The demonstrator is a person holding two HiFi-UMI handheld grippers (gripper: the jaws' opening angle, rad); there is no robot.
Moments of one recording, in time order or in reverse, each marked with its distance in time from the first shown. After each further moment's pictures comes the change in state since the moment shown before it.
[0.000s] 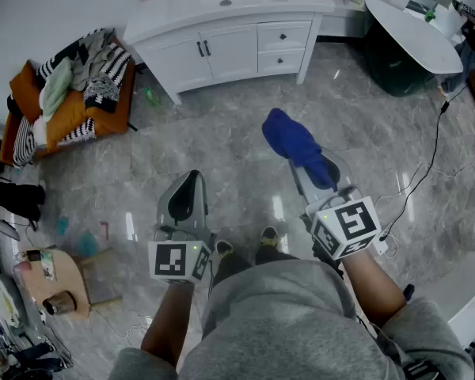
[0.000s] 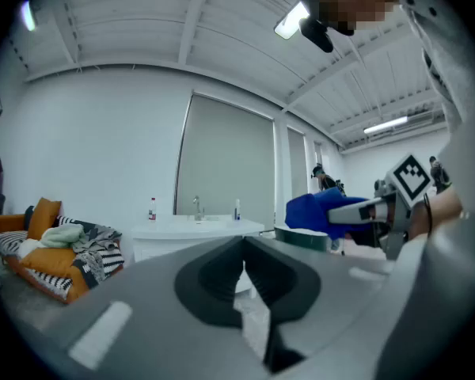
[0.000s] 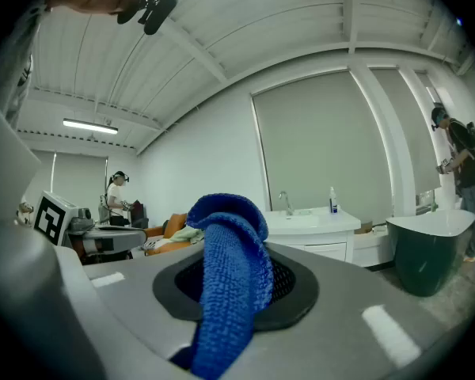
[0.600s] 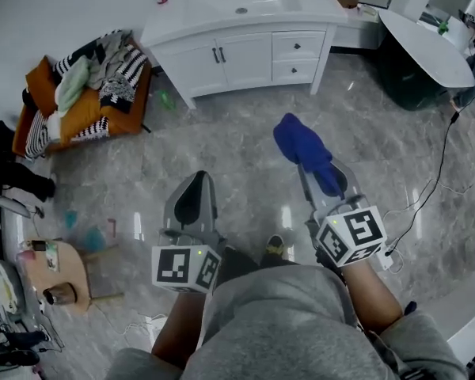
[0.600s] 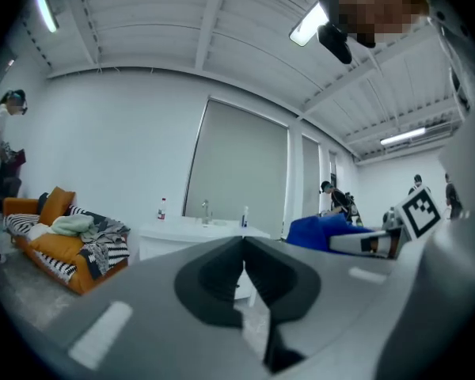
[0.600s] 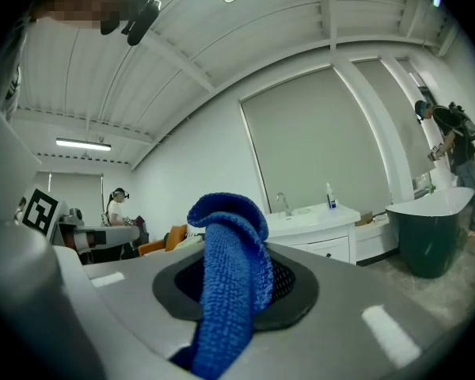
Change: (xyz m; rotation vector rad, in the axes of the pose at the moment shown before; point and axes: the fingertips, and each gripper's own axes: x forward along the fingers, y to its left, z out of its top) left arm -0.006 -0.020 0.041 -0.089 -0.018 0.081; right arm -0.008 -0.010 0.001 0.103 -0.034 0.009
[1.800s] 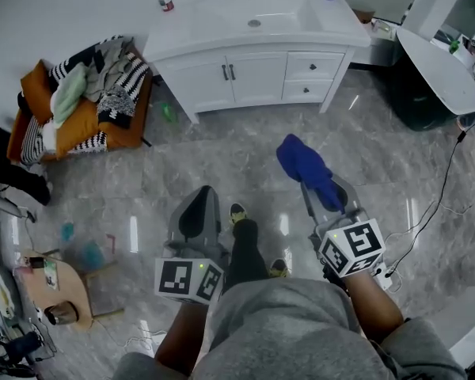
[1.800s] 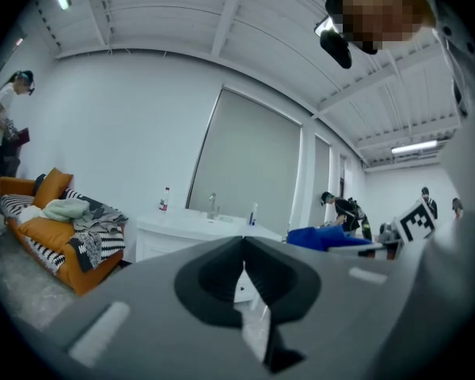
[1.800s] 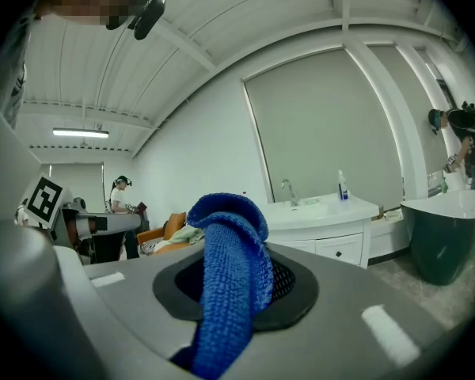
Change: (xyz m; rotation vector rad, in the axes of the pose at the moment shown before) left arm 0.105 0.092 -0.005 -0.088 0.032 0.004; right arm 0.138 -0.020 -0.008 -0.023 0.087 0.029
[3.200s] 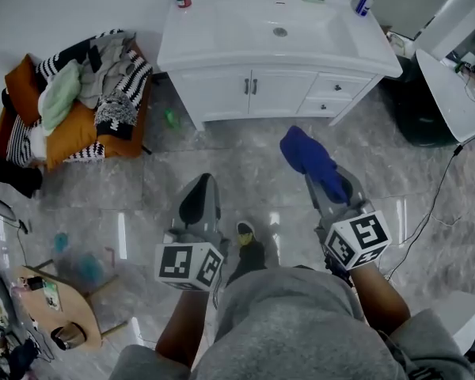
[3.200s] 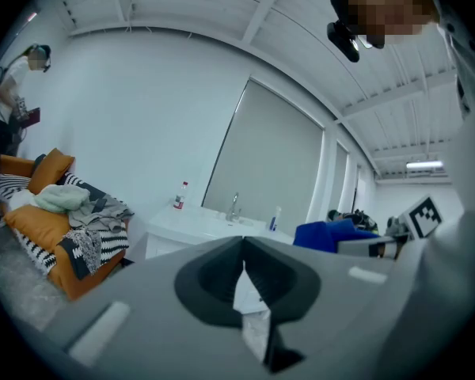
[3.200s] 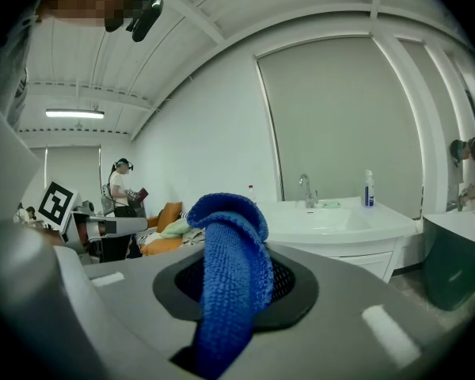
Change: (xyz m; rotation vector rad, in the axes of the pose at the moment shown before) left arm 0.127 0.196 0.028 -0.101 0.030 0.012; right arm 0.214 0.034 0.049 -0.072 0.091 -0.002
